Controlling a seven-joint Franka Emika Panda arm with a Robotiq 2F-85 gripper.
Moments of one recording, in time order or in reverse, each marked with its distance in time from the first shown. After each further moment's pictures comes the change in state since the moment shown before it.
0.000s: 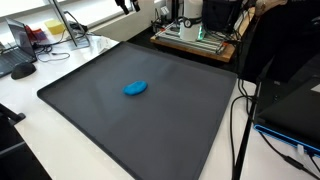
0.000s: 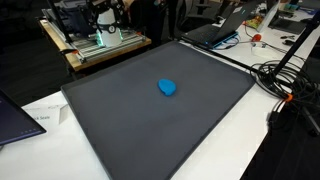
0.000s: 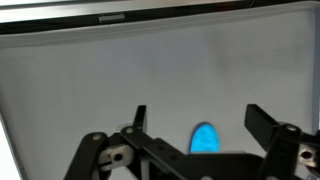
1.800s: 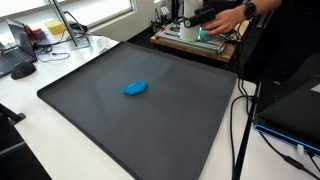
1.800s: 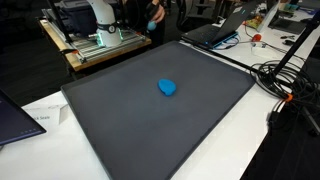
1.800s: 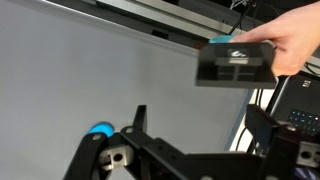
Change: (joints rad) arm 0.210 -0.401 0.392 -0.160 0.001 -0.104 0.170
